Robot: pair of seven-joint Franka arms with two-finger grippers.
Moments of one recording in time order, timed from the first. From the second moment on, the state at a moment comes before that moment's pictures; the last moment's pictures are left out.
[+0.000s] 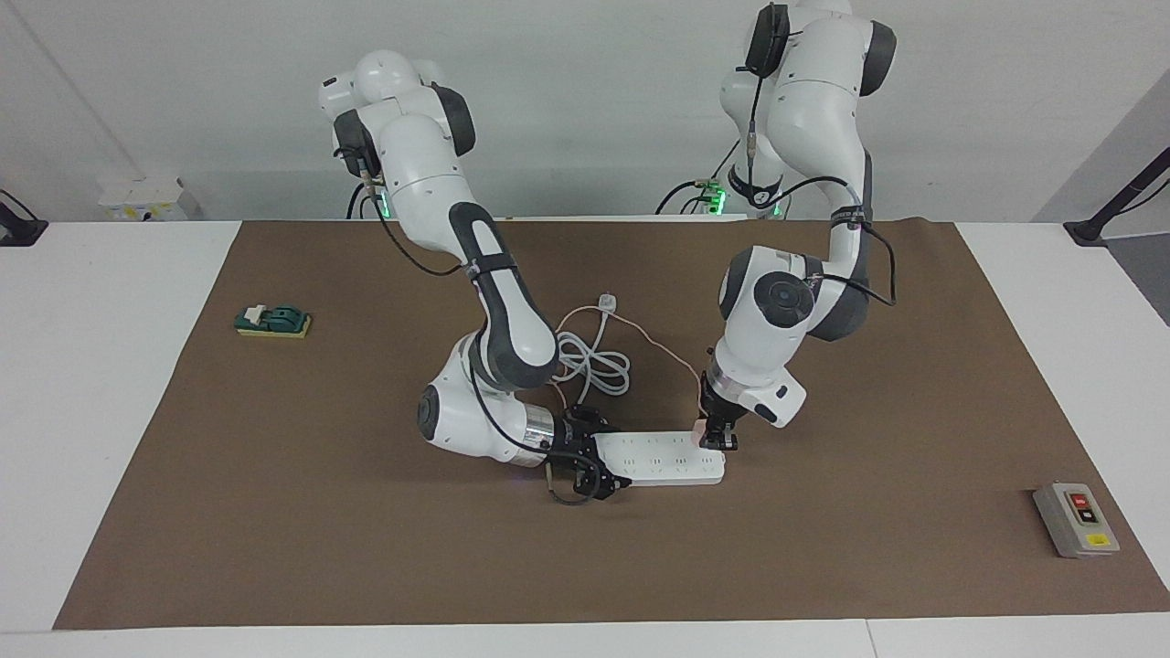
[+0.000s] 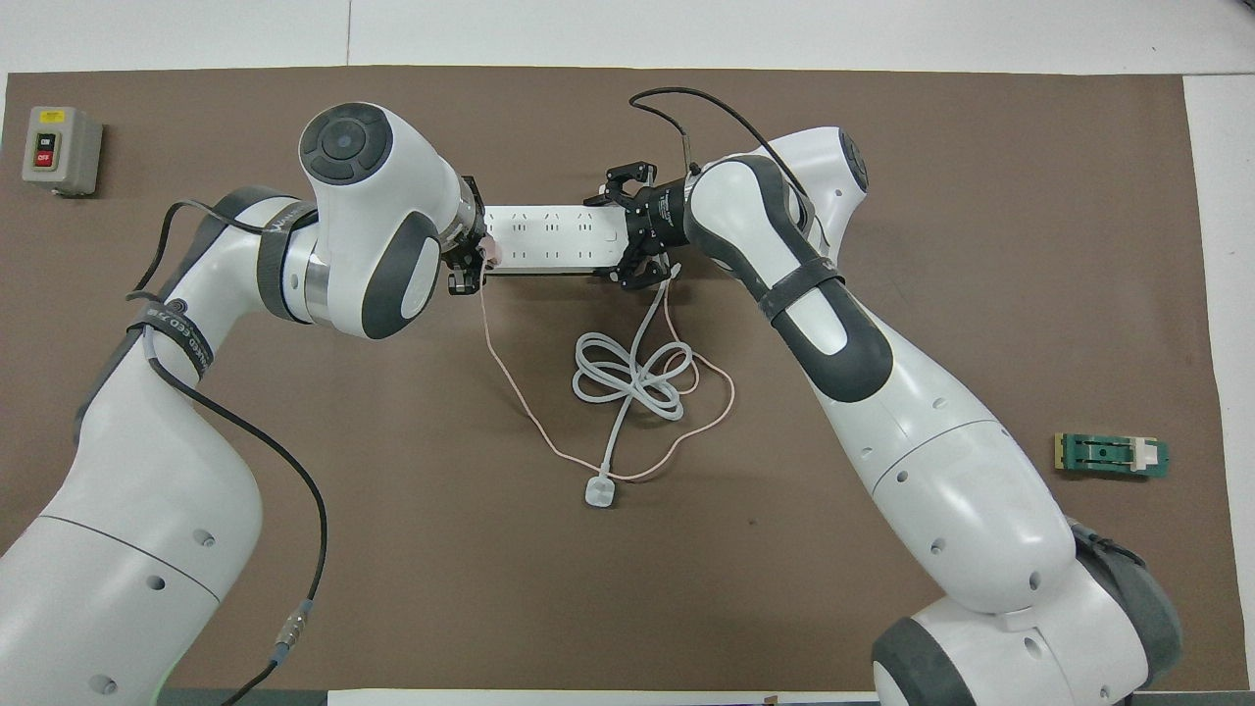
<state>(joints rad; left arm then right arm) -0.34 0.55 -0.07 -1.56 -0.04 2.18 -1.89 0.37 0.96 -0.01 -1.17 1.09 2.14 1.16</state>
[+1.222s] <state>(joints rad) -0.16 0.35 -0.05 -1.44 -0.01 1.77 -1.63 0.37 0.96 -0.01 -1.17 1.09 2.14 1.15</state>
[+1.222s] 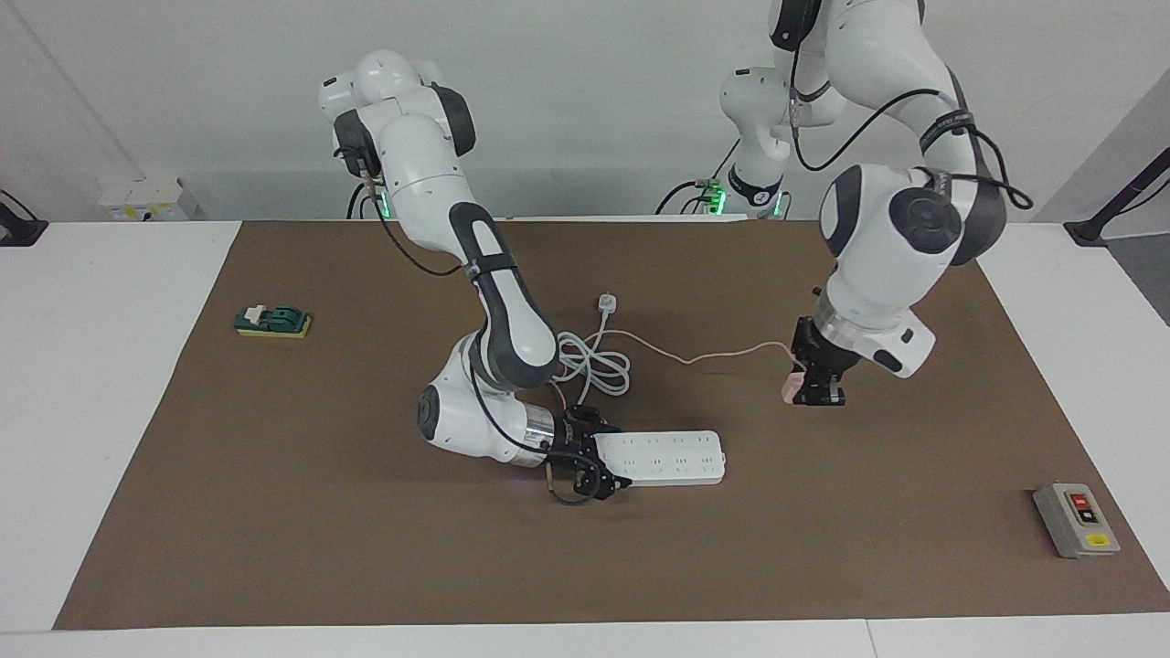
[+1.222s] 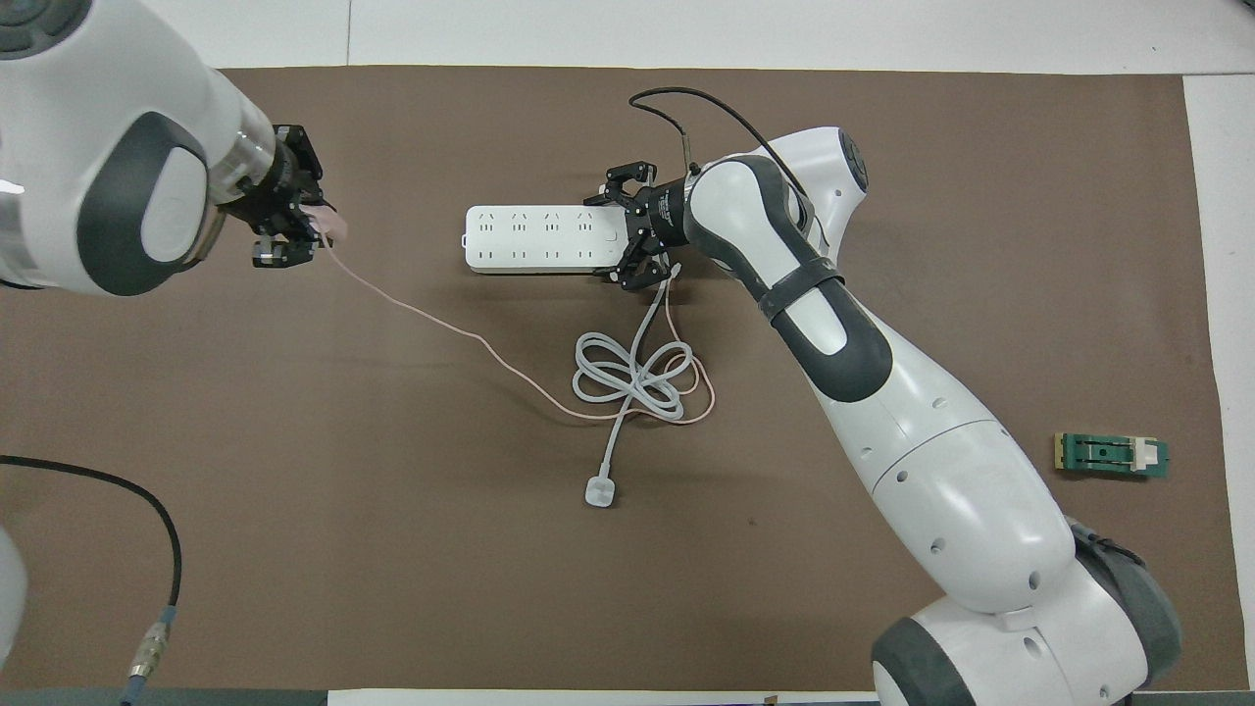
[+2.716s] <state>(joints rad) 0.10 0.11 -0.07 -1.89 0.00 1.92 -0.04 0.35 0.62 -0.16 -1.24 0.76 1.86 1.12</state>
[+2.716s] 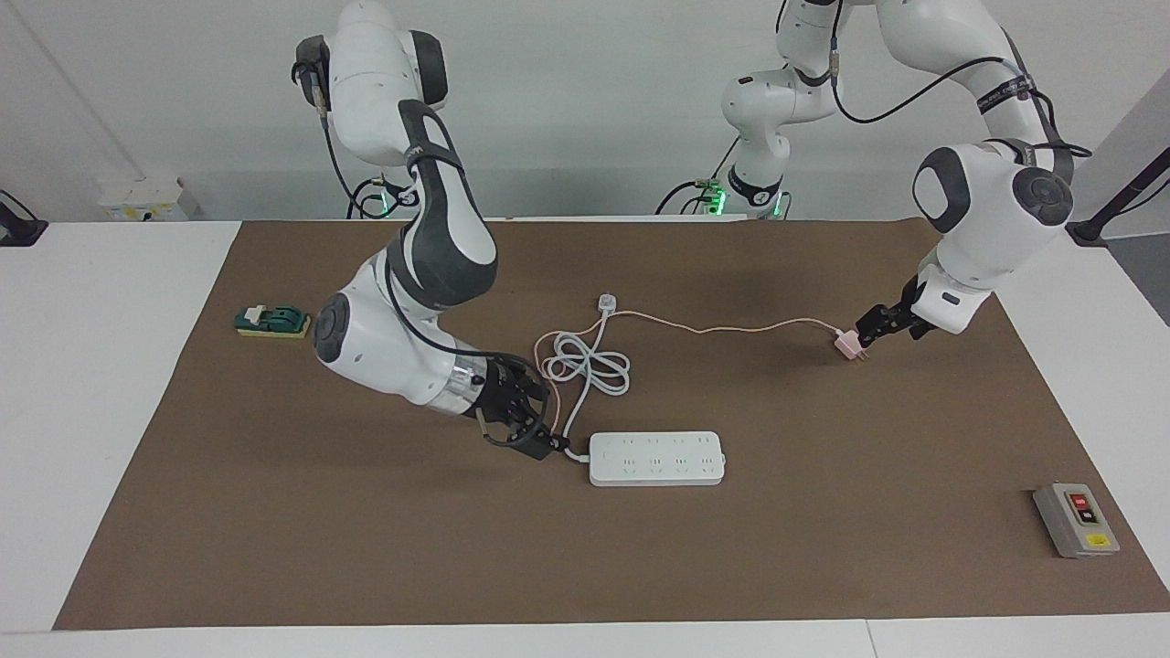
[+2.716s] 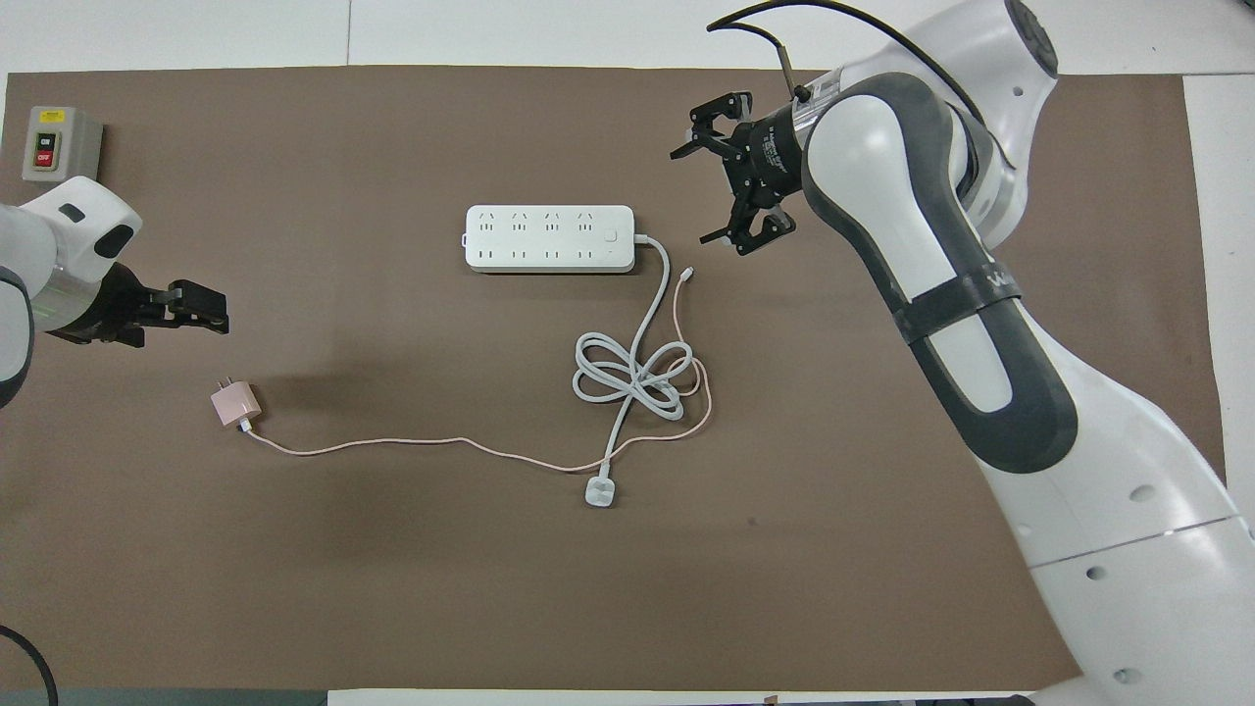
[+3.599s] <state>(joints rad) 0.04 -0.04 -0.10 -1.70 0.00 1.53 -0.04 0.34 0.36 -0.40 -1.26 0.24 1.55 -0.02</state>
